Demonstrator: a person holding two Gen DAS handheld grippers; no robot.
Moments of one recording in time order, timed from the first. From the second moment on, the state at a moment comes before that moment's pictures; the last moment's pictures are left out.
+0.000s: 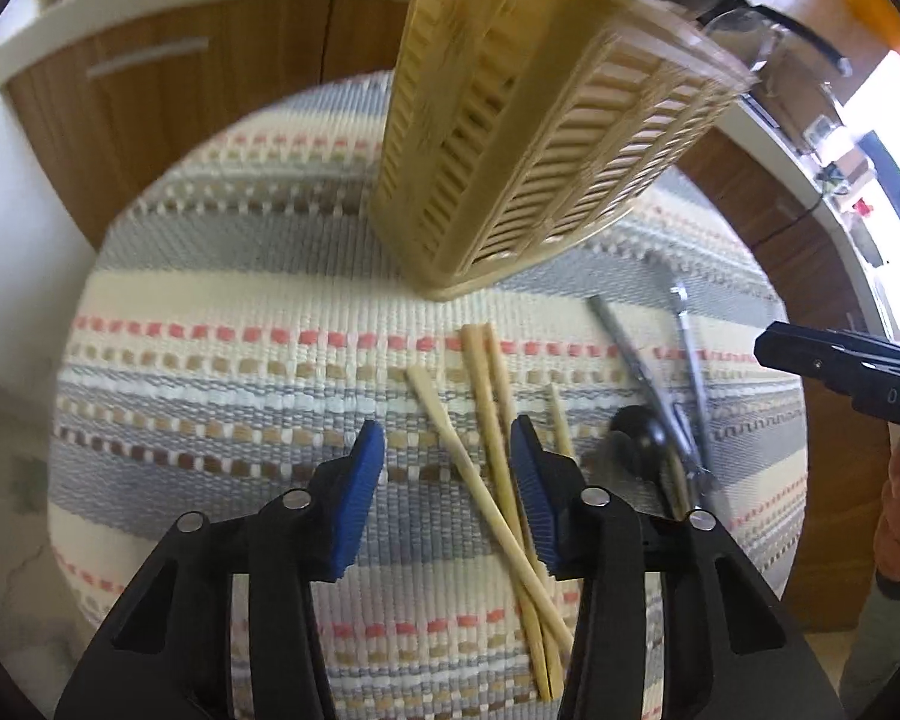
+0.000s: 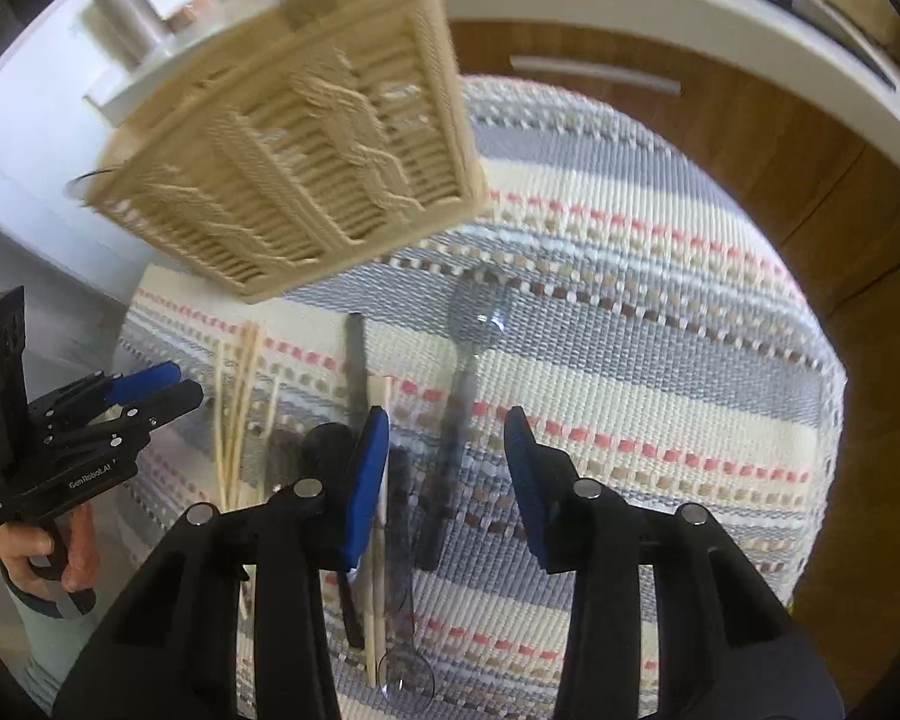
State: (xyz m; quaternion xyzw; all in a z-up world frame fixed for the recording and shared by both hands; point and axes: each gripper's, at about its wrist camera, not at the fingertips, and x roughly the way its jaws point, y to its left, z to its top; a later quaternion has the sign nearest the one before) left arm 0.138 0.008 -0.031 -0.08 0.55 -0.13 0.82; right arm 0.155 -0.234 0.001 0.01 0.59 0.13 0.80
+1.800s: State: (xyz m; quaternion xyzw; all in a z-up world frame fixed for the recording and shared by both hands) left arm 0.108 -0.028 -0.038 0.06 0.56 -0.17 0.81; right arm 0.184 -0.203 -0.048 -0.08 0.63 0.10 0.76
